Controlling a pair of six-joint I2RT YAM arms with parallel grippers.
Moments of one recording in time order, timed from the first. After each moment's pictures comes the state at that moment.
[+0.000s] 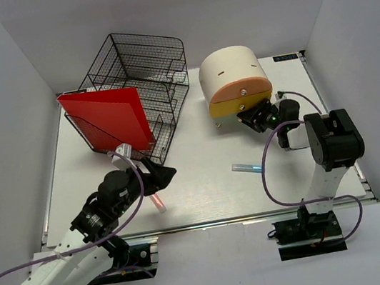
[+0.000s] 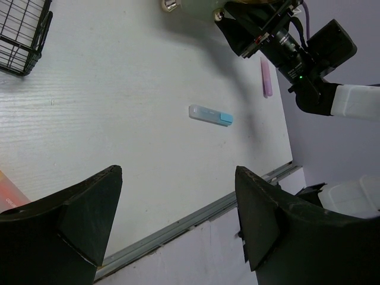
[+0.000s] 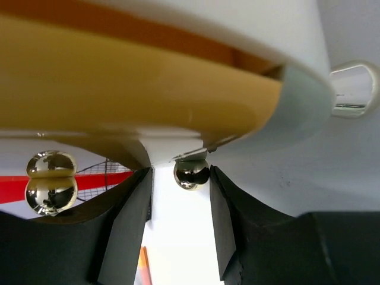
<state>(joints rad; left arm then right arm) -0.77 0.58 0.55 -0.32 -0.11 -0.87 0.04 1.82 0.66 0.82 -0.55 1.02</state>
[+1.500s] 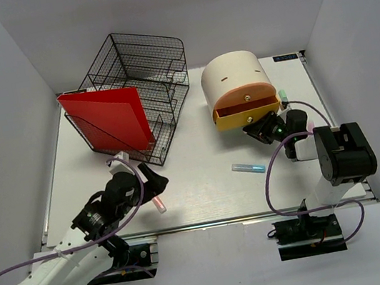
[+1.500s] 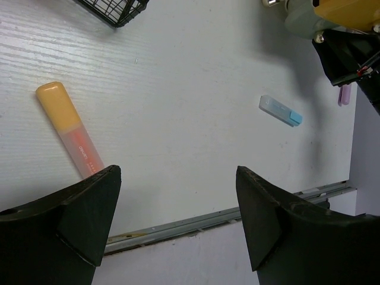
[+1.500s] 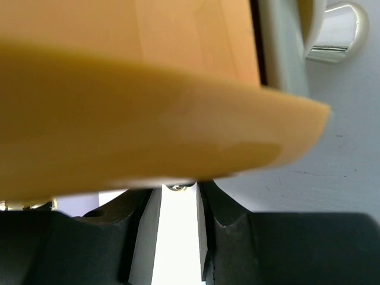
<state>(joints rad) -0.77 0.61 0.56 -0.57 -0.24 -0.95 0.01 1.66 0.48 0.75 -0.60 0.91</state>
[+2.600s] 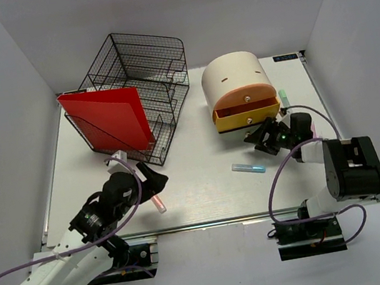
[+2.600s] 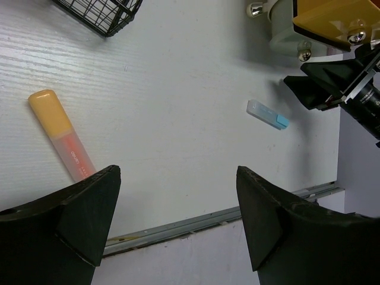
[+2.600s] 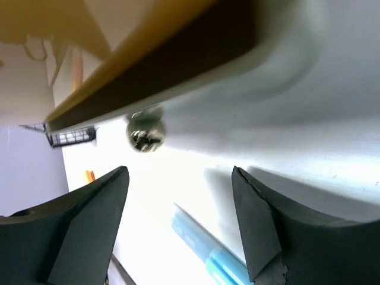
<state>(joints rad) -0.77 0.59 0.57 -0.56 -0.24 -0.95 -0.02 1.52 0.47 0.40 -0.66 0.69</state>
